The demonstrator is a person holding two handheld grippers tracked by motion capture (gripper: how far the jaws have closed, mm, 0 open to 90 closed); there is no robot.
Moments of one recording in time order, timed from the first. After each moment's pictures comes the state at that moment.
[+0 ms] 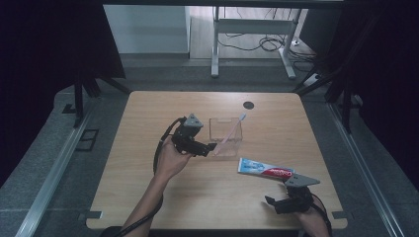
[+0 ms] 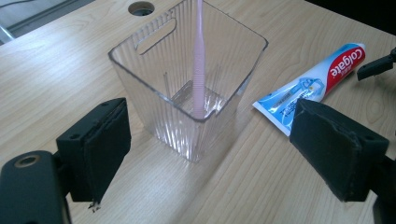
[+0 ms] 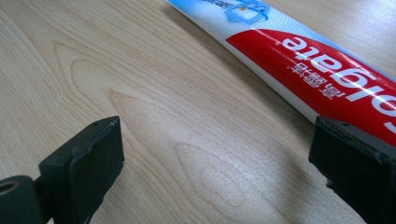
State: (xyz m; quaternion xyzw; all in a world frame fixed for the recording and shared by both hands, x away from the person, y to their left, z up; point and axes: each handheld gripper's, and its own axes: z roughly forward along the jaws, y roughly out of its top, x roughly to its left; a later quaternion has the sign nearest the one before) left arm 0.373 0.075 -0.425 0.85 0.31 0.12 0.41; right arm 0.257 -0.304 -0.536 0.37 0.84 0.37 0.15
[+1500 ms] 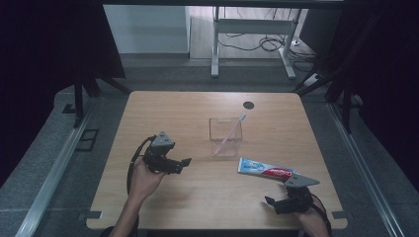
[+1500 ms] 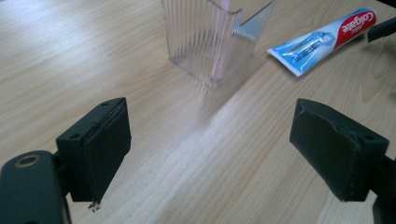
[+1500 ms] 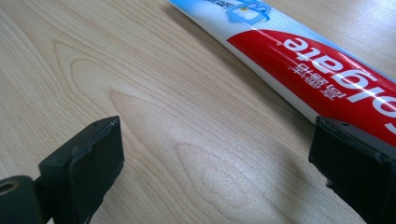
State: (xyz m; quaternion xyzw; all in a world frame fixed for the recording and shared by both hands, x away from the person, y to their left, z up) left arm 0.322 0.146 -0.452 0.83 0.35 0.13 0.41; right arm 0.255 -0.302 -0.535 0.37 0.84 0.37 0.16
